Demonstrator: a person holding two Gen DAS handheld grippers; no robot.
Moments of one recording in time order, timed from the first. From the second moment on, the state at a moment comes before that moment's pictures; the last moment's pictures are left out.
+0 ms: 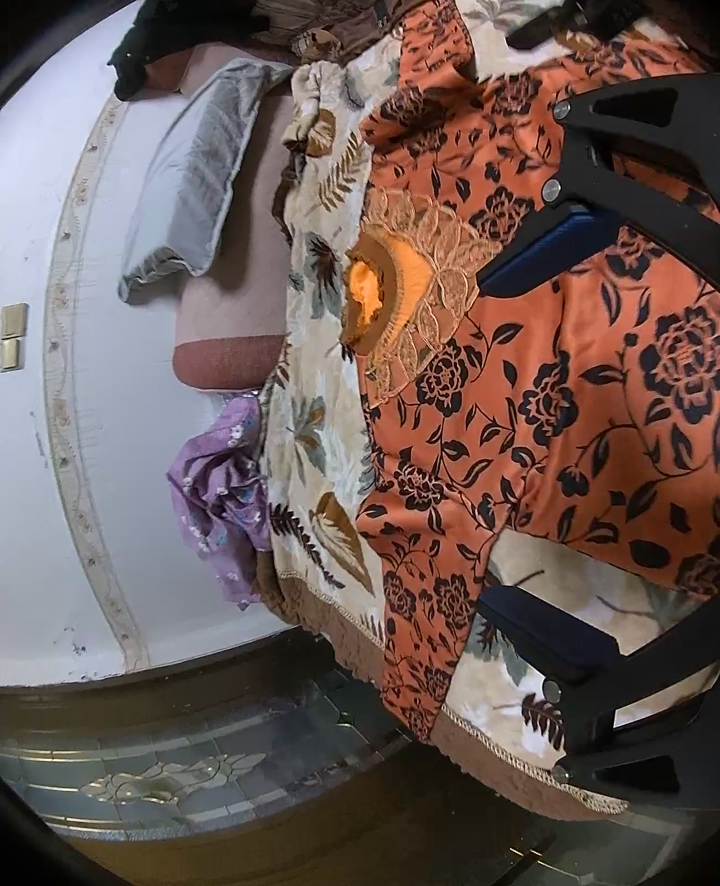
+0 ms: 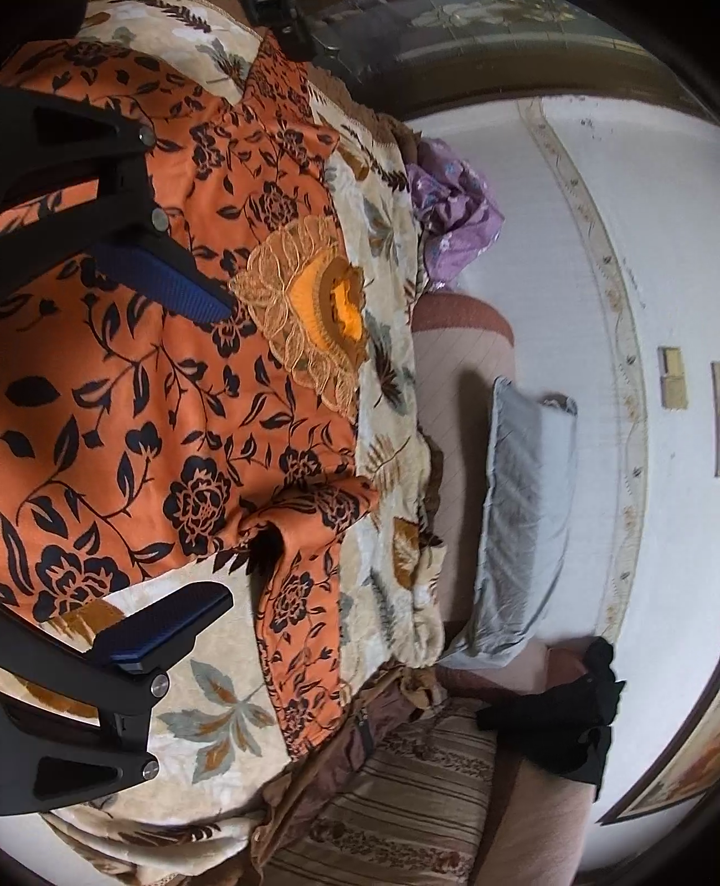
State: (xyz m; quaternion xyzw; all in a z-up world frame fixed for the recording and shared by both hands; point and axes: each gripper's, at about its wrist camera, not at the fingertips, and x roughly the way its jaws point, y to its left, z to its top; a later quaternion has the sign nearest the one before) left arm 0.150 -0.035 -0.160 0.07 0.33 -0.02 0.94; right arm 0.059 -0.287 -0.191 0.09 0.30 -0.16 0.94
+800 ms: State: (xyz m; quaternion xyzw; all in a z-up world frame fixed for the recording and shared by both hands) left arm 0.239 -0.015 -0.299 0.04 0.47 0.00 0.88; right arm 0.070 -0.679 -0.319 0.57 0.25 -0.28 0.73
